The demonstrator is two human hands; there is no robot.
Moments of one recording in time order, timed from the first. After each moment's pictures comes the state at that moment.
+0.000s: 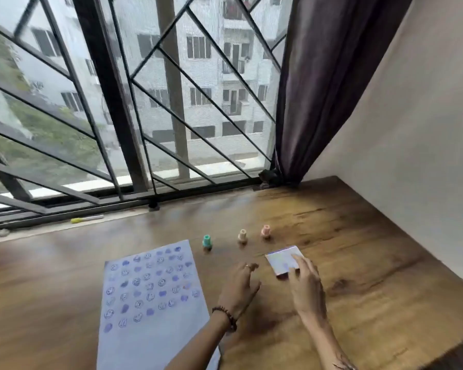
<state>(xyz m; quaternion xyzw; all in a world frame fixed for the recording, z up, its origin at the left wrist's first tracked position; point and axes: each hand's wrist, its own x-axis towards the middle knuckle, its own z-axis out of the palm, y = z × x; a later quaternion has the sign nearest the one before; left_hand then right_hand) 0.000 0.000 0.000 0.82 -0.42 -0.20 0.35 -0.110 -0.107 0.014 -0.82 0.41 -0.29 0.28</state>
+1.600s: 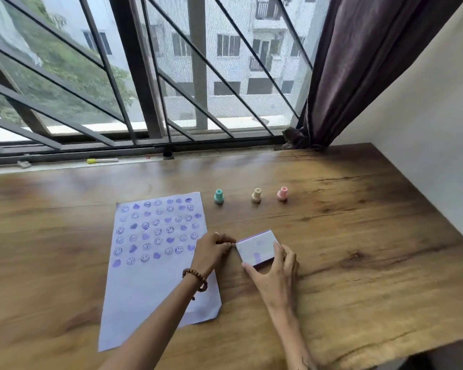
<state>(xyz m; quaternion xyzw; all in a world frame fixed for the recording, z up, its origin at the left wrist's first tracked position) 0.017 0.055 0.001 0.83 -0.19 -0.24 0.47 -0.098 -0.040 -0.042 -0.84 0.38 -0.28 0.27</state>
